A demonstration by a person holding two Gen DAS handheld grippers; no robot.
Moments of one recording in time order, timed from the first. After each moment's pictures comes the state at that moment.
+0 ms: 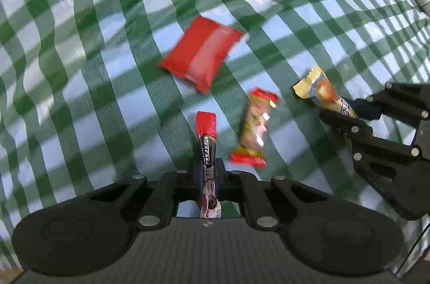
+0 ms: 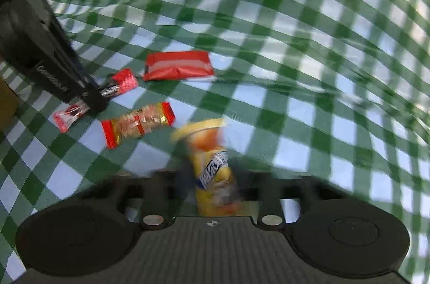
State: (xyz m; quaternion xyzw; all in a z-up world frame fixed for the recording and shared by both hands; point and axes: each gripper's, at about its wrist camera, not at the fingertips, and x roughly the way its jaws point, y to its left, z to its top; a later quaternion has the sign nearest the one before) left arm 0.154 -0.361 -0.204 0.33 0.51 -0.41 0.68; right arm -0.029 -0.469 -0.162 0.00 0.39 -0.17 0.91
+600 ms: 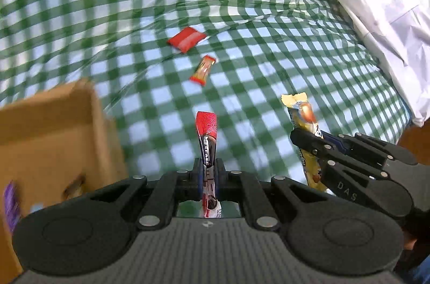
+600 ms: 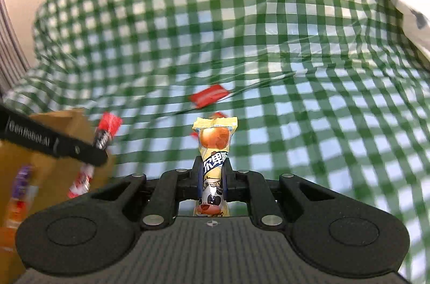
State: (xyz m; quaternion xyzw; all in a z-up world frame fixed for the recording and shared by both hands) left arm 0.005 -0.169 -0.059 0.21 0.48 -0.43 0.74; right arm -0.184 -0.312 -0.072 0.18 0.25 -0.23 0.92
